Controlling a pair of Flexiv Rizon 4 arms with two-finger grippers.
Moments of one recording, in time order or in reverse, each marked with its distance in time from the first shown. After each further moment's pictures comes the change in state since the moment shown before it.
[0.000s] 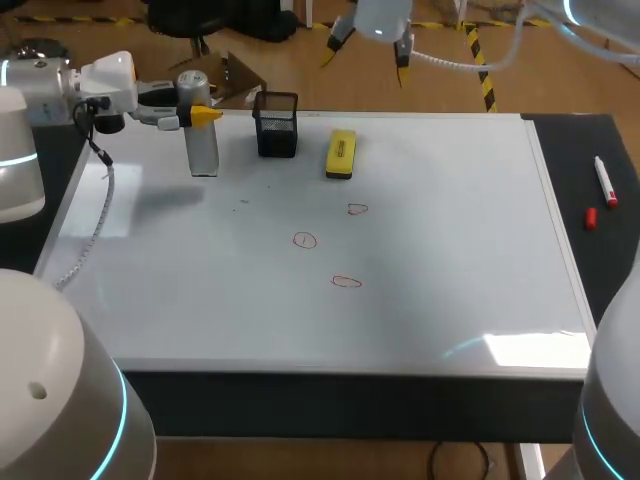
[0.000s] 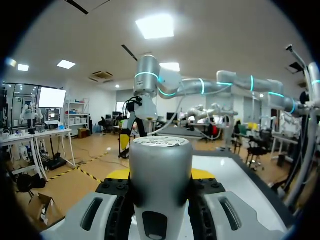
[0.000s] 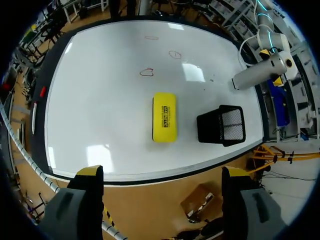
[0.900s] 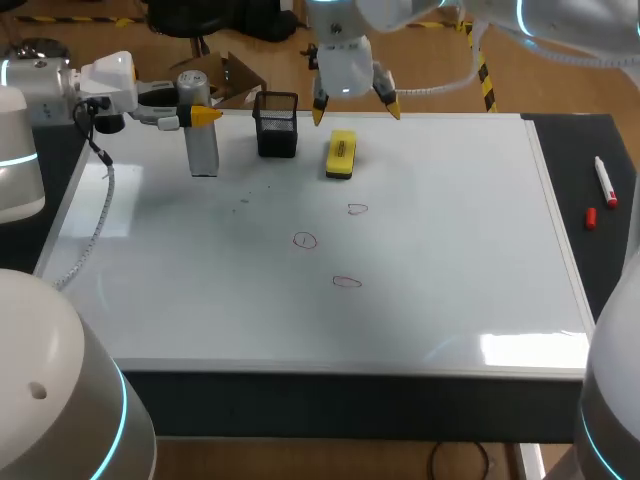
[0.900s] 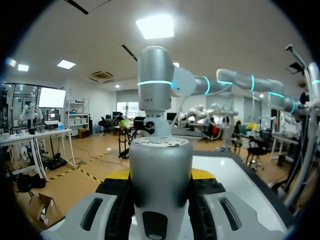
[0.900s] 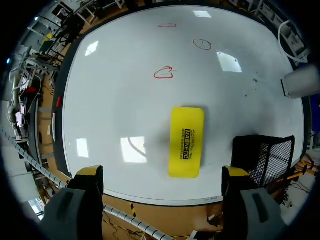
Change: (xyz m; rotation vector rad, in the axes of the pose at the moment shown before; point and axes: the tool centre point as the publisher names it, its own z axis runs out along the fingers) left arm 0.000 0.000 0.000 0.000 0.000 0.000; right arm 0.016 0.046 0.065 0.105 0.351 -0.016
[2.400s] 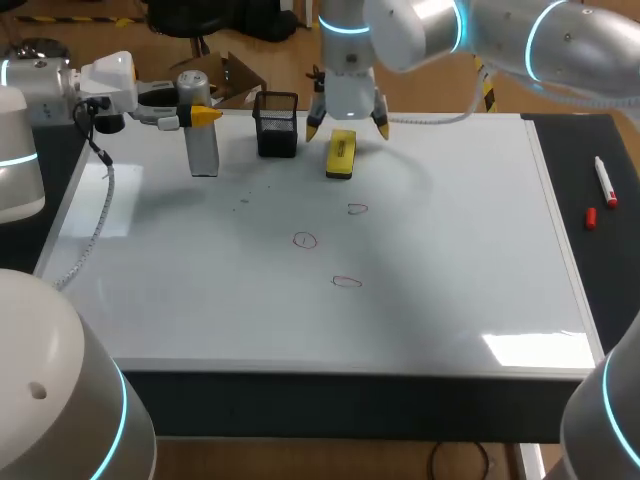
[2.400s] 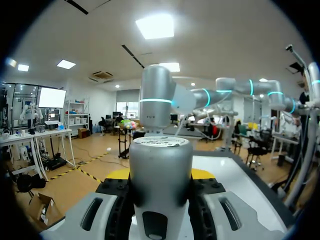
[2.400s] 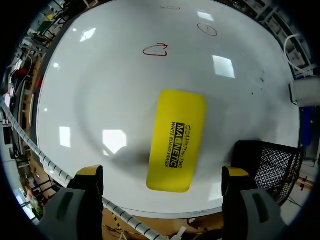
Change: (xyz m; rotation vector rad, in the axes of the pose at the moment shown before) left arm 0.000 0.000 0.000 0.000 0.000 0.000; right arm -0.029 -0.012 0.050 0.022 -0.151 -0.104
